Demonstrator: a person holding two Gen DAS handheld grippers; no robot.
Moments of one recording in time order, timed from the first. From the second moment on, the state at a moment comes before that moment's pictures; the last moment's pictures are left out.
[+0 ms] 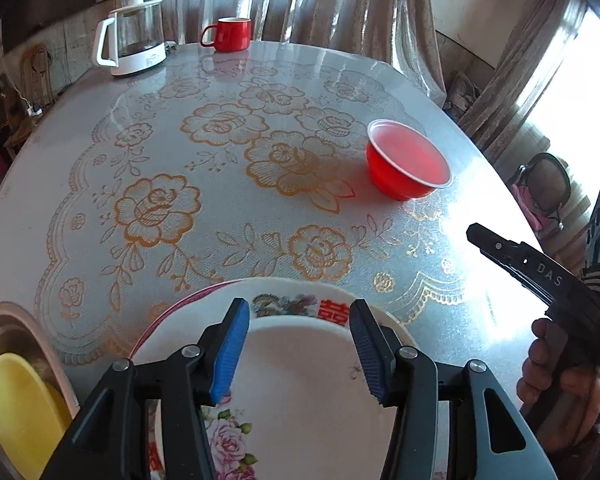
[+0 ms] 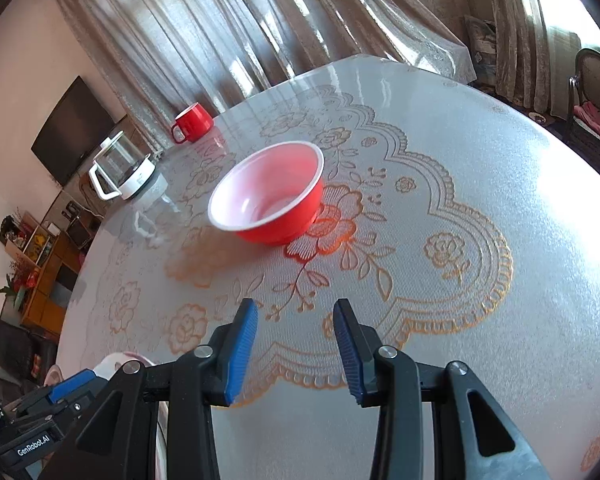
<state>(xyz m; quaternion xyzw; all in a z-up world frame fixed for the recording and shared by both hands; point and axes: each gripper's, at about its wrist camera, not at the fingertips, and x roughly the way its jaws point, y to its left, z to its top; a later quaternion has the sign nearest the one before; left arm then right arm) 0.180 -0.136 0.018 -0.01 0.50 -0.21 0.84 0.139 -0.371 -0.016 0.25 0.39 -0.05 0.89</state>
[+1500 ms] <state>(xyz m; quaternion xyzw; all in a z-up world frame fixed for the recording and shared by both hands) 0.248 -0.156 0.033 -0.12 0.49 -0.23 0.83 0.204 -0.348 -0.008 0.28 0.39 0.02 0.88</state>
